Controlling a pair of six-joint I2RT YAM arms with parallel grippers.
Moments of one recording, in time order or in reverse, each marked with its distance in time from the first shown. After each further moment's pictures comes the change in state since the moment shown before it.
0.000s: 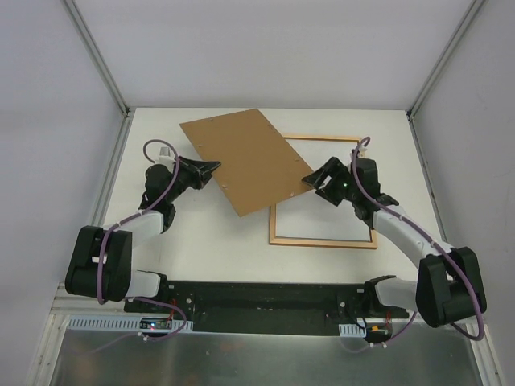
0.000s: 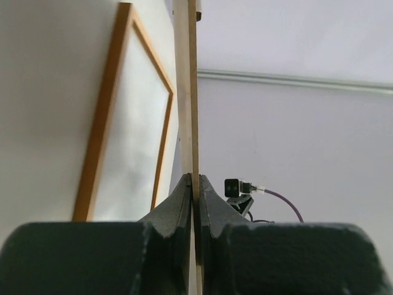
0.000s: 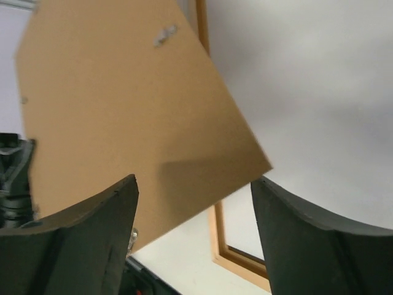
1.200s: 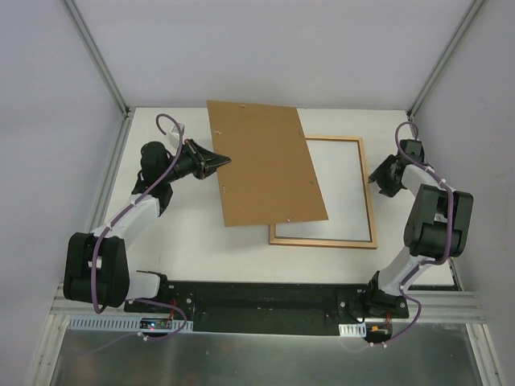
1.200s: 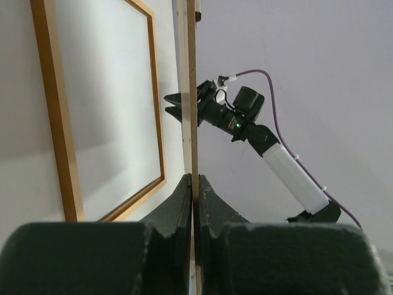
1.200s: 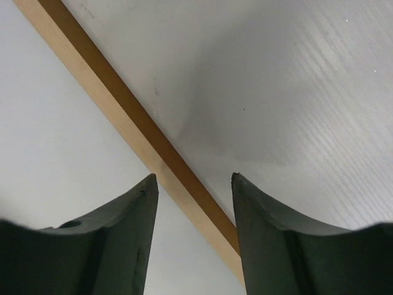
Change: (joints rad) left arm 0.001 -0.032 0.270 -0.283 0.341 0.222; right arm -0.502 0.439 0.381 -0.427 0.259 -0.397
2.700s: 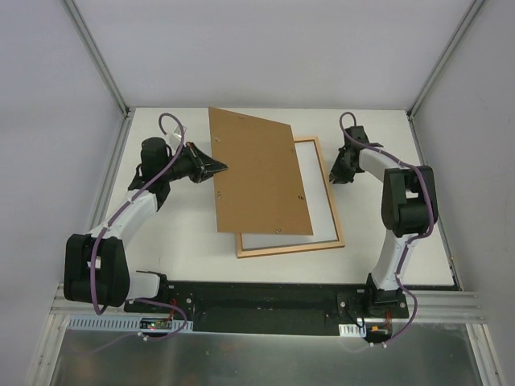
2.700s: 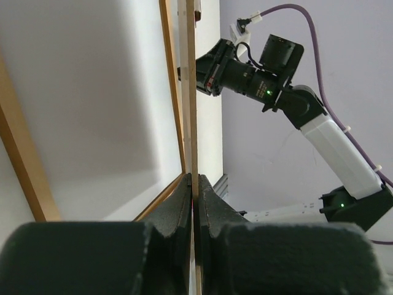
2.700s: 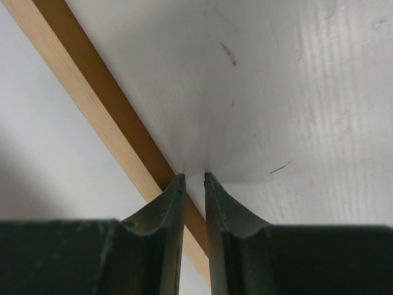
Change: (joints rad) left arm 0.022 -0.010 0.080 -0.298 0.028 0.239; right arm 0.333 0.254 0.269 -0.124 -0.002 0.004
